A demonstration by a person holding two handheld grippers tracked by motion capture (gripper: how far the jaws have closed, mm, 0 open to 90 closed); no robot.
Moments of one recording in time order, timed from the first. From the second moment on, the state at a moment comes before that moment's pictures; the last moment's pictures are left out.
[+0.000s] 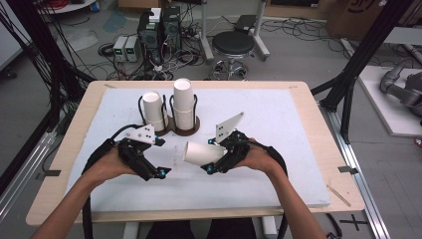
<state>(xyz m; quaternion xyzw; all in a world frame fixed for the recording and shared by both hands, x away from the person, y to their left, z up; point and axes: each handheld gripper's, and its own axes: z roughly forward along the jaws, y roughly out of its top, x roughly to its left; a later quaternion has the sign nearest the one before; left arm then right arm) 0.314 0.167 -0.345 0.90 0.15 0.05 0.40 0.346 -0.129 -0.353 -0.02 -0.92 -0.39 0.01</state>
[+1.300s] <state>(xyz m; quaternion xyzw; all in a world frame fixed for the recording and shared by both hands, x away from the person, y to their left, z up) 0.325 0.126 -0.346 0.97 0.12 -0.03 0.23 0.348 -0.085 -0.357 0.02 -0.98 -0.19 0.01</state>
